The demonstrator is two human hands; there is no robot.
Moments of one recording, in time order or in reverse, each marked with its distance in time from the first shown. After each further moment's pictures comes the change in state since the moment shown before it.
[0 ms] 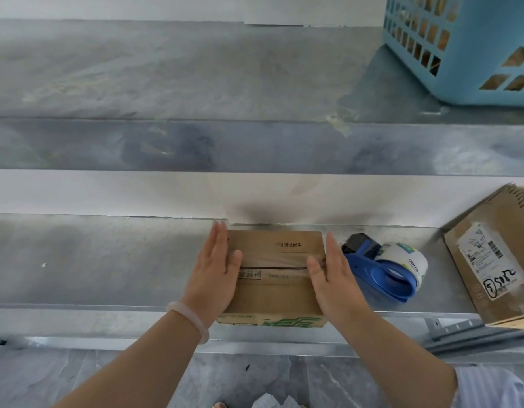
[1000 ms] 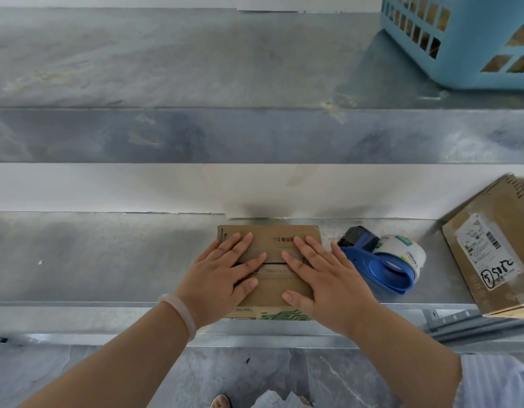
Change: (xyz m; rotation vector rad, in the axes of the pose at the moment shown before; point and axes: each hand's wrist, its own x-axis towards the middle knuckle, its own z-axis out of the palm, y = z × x) left_hand 0.000 -0.018 0.000 0.683 -0.144 0.481; right_hand 0.004 0.017 0.000 -0.818 -0.092 -0.486
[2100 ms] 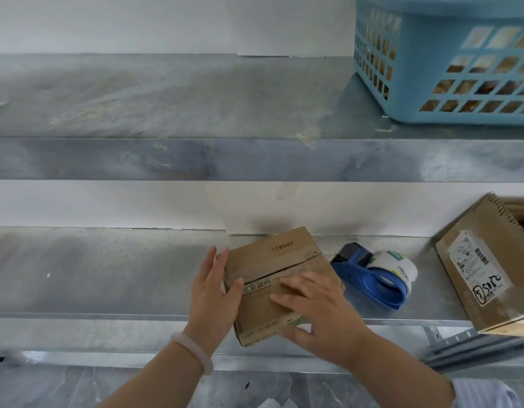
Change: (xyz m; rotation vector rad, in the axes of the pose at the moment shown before) left_hand -0.008 0.040 -0.006 -0.817 0.340 -0.602; right_hand -0.024 -0.005 0.003 0.260 0.134 -0.165
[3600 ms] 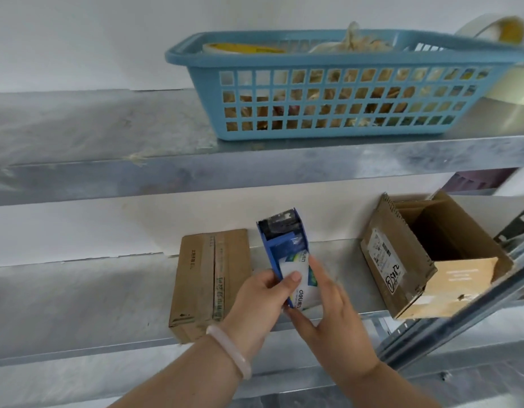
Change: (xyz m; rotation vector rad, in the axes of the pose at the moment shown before) left_hand -0.049 0.170 0.104 -0.508 -0.447 -0.156; right_hand -0.093 0.046 -0.044 0.110 0.726 0.284
